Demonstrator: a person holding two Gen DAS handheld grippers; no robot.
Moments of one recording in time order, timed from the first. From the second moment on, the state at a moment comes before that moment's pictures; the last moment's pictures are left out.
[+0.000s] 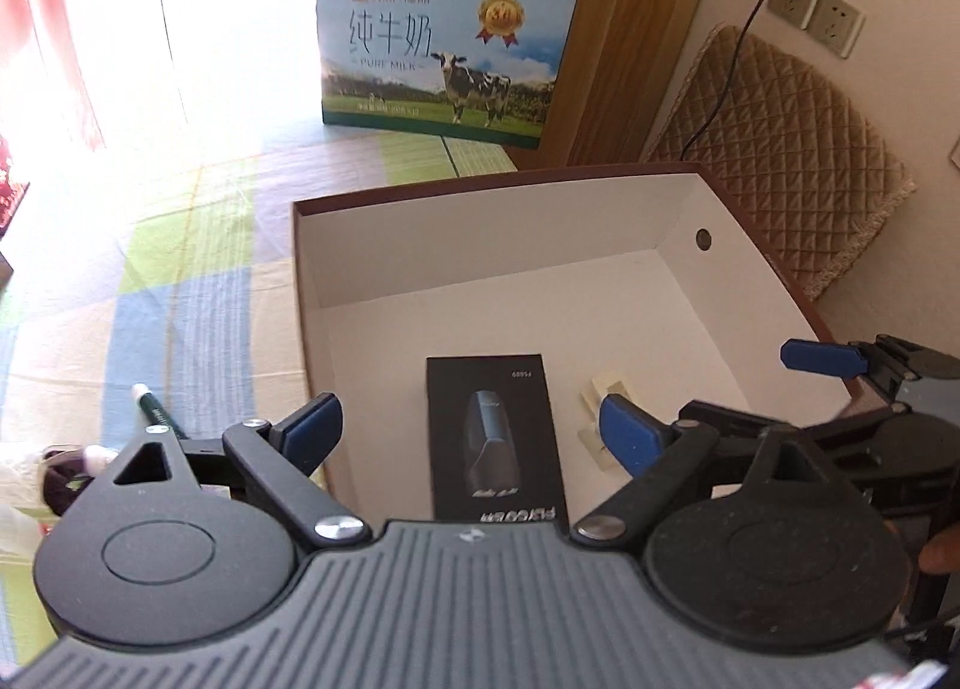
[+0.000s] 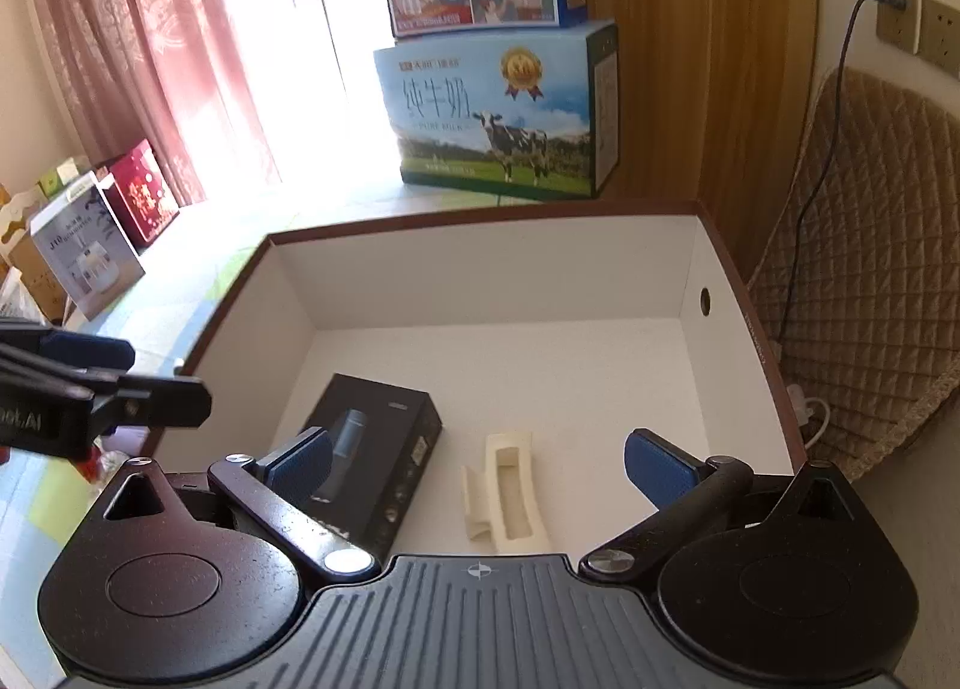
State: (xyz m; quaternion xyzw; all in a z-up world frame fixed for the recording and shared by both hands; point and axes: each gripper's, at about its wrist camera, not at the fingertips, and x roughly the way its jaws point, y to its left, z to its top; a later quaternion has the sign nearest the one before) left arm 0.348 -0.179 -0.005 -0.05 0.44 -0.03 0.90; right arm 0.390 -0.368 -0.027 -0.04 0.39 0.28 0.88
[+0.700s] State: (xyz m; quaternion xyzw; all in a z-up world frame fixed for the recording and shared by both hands) left arm 0.232 -0.113 0.019 -0.04 0.41 -0.02 0.91; right arm 0.281 -0.328 -0.003 -0.04 0.36 0.28 0.89
